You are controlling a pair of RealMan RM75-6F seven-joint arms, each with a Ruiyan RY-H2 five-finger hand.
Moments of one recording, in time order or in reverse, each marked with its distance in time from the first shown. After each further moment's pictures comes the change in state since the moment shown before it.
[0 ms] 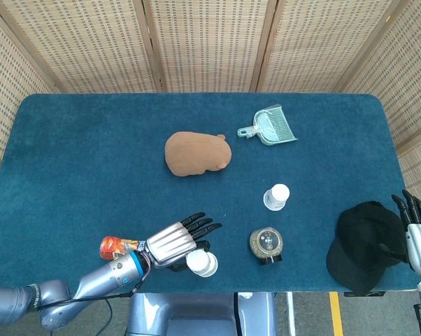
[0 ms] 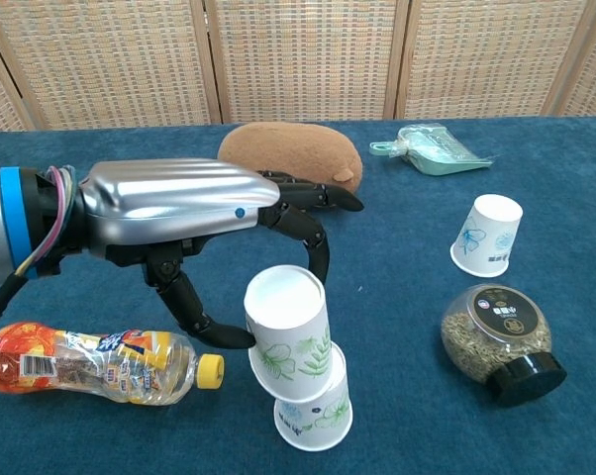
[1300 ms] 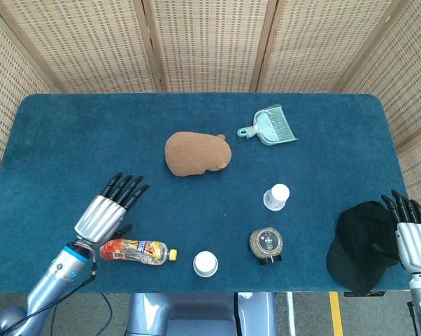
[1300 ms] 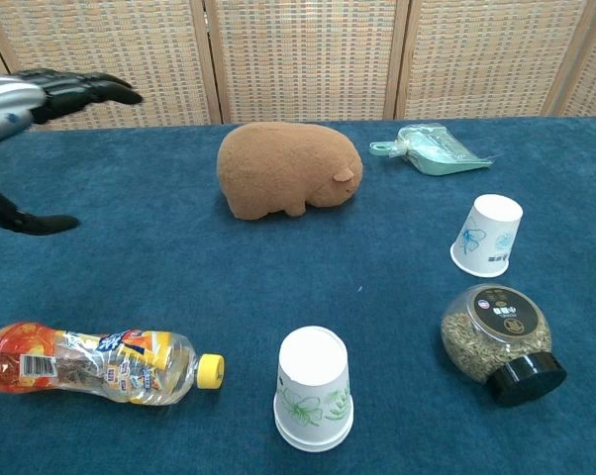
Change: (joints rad) left arm 0.323 0.102 0.063 0.046 -0.020 0.494 0.206; right arm 0.024 -0.025 -0.006 0.007 -0.011 -0.032 -0.037
